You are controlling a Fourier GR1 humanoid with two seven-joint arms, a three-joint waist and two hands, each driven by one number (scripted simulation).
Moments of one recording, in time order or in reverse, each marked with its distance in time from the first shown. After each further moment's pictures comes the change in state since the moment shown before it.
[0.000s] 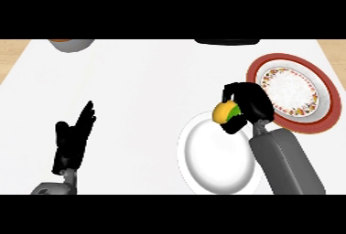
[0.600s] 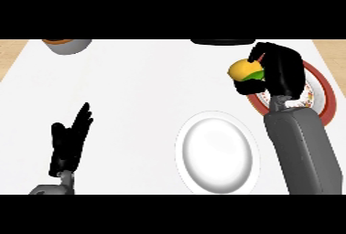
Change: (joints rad) left arm 0.016 -0.001 0.022 -0.006 -0.002 -0.003 0.001; right arm -0.144 -0.018 -0.151 -0.080 0.100 -0.237 0.164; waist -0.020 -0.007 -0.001
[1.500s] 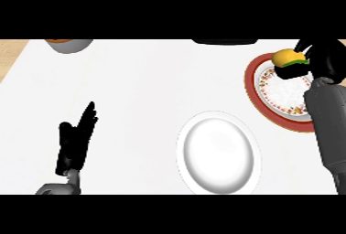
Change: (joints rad) left arm -0.010 -0.041 -0.004 -0.003 -0.046 0.000 0.007; right arm -0.148 -0.199 -0.238 0.453 -0.083 -0.113 -0.114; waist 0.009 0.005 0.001
